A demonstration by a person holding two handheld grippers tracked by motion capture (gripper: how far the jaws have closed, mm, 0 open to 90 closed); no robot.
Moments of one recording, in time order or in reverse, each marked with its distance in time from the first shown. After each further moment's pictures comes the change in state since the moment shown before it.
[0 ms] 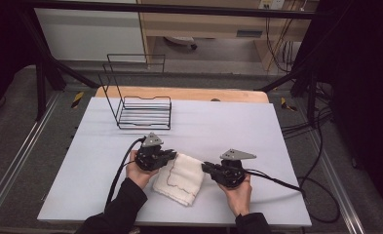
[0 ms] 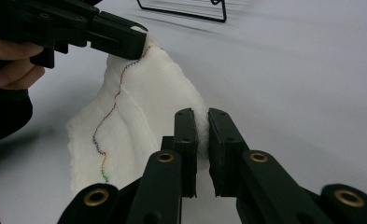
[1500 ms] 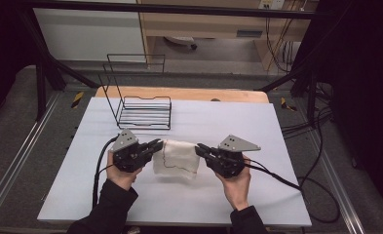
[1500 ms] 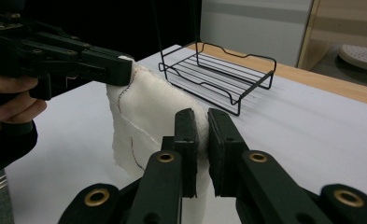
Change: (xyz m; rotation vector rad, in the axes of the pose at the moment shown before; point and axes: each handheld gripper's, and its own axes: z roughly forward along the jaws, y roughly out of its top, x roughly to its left) left arm -0.006 0.013 -0.074 -0.269 0.037 -0.007; right arm 0.035 0.059 -0.027 -0.212 0.022 -0.177
